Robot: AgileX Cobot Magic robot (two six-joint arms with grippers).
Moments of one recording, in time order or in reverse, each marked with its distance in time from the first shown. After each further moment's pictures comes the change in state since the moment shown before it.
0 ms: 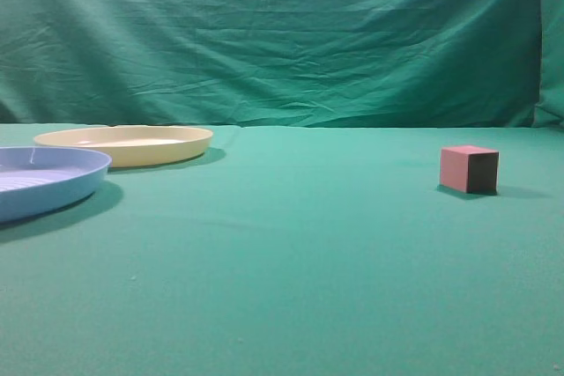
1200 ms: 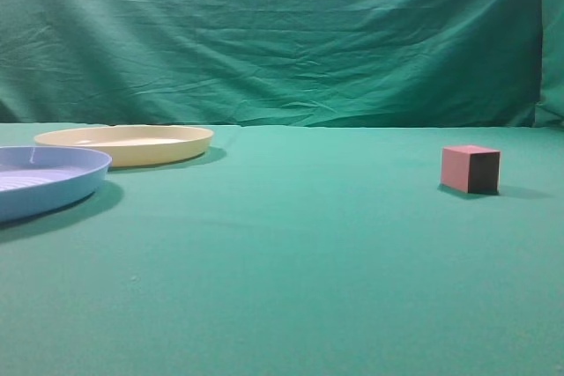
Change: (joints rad) left arm 0.000 0.000 0.000 0.000 0.000 0.000; right arm 0.010 0.000 -0.012 0.200 -0.388 0.037
